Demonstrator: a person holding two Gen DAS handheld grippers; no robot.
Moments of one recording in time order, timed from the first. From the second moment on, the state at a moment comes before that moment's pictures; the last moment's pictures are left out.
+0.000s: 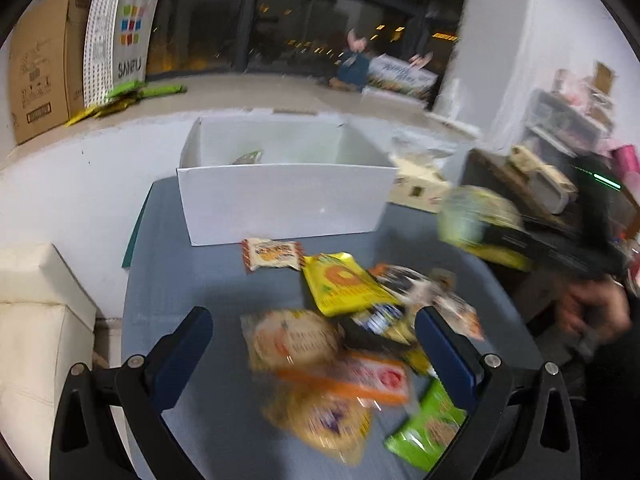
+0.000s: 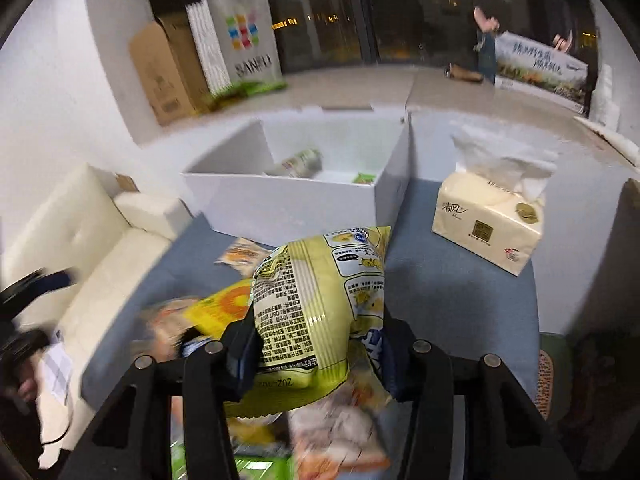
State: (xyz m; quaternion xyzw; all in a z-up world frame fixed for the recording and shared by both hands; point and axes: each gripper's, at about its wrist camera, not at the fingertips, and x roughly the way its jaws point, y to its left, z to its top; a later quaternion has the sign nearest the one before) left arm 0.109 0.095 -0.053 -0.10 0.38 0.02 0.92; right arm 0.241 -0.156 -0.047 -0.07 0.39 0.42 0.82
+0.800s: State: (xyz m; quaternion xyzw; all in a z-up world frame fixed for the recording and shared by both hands) left arm 0.301 0.116 -0.170 -0.08 0.54 0.11 0.83; right arm 0.162 -0.266 -0.048 0.03 0.37 0.43 0.82
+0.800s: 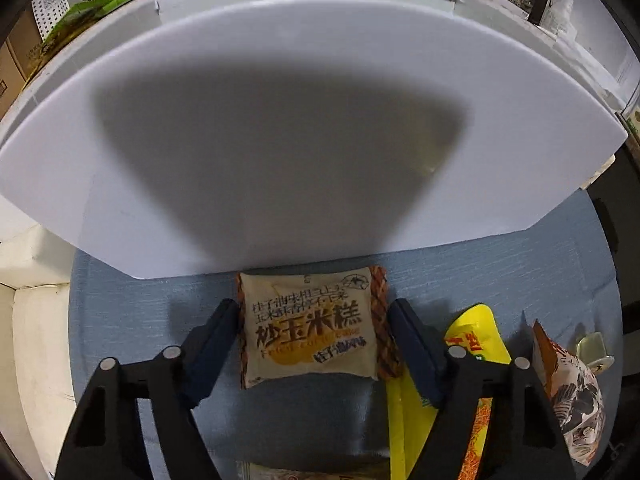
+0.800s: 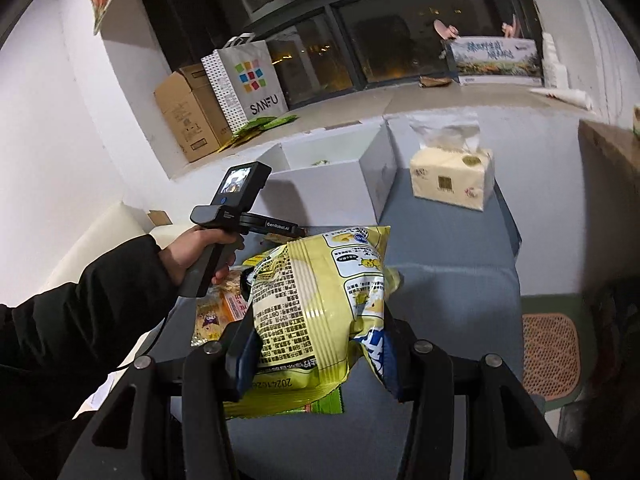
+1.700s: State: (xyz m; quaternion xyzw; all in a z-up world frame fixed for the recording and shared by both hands) left arm 0.043 0.087 0.021 -0.10 0.23 0.01 0.97; right arm 0.171 -0.209 -0.032 0.04 0.33 0.45 0.83
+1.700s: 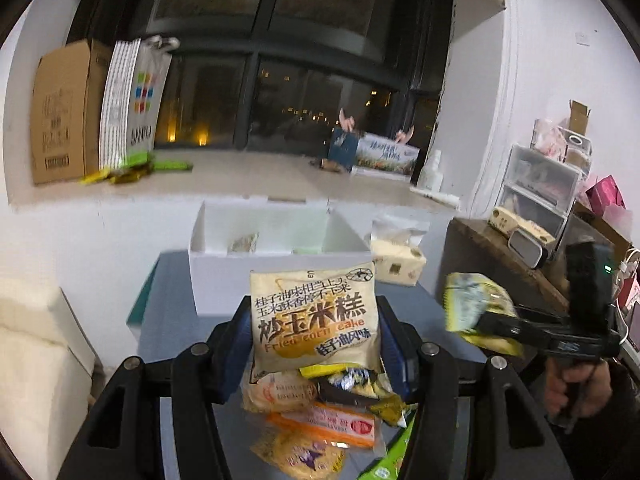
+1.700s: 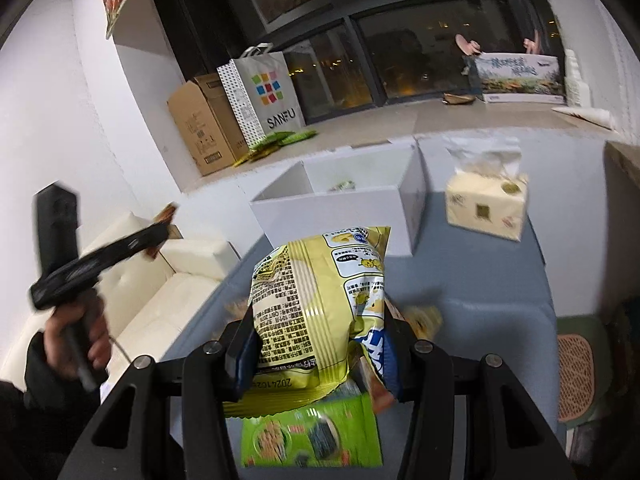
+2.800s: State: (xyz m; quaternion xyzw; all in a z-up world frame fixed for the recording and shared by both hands) left arm 0.315 0.226 -0.027 -0.12 0.36 0.09 0.92; right arm 0.421 -0.026 -0.015 0.01 0.39 0.37 0.84
